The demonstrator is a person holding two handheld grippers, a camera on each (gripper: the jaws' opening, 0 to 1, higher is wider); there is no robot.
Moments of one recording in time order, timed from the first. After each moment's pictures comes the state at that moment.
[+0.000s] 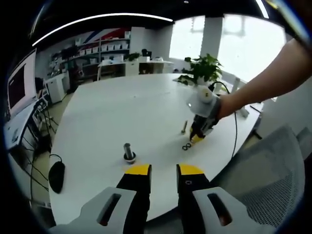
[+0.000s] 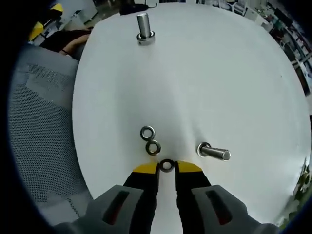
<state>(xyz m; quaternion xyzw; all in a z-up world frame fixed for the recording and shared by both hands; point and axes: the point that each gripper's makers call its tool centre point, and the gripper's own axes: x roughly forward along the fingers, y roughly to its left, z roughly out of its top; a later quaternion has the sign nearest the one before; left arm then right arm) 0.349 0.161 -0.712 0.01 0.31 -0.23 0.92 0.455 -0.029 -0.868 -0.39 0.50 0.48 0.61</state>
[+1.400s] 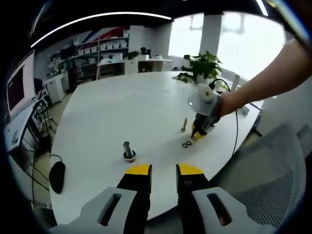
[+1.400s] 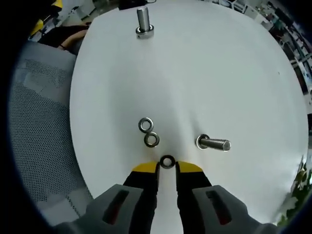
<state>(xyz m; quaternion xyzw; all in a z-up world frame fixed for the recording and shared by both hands) 0.349 0.161 -0.715 0.02 0.32 -0.23 0.92 0.455 -0.039 -0.869 -0.41 0.51 0.46 0.60</state>
